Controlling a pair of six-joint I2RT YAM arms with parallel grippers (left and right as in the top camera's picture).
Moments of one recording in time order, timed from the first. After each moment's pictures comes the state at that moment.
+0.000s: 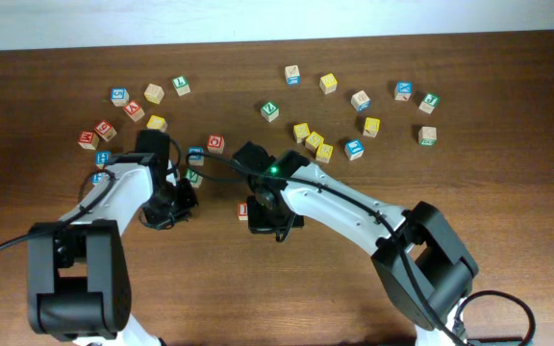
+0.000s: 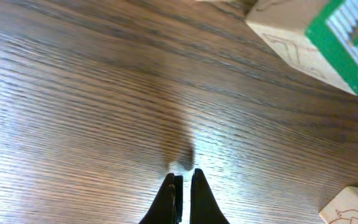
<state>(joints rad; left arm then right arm) -0.02 1.82 1.08 -0.79 0.14 -0.41 0.77 2.00 1.48 -0.96 -0.14 0.73</state>
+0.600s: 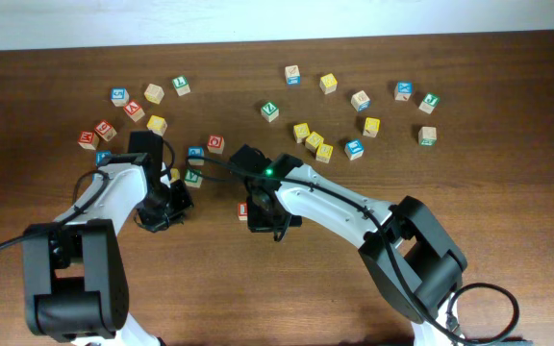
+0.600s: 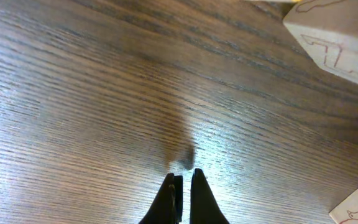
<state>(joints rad) 0.01 1.82 1.08 -0.82 0.14 -0.41 0.77 2.05 1.48 -0.91 -0.08 0.74</state>
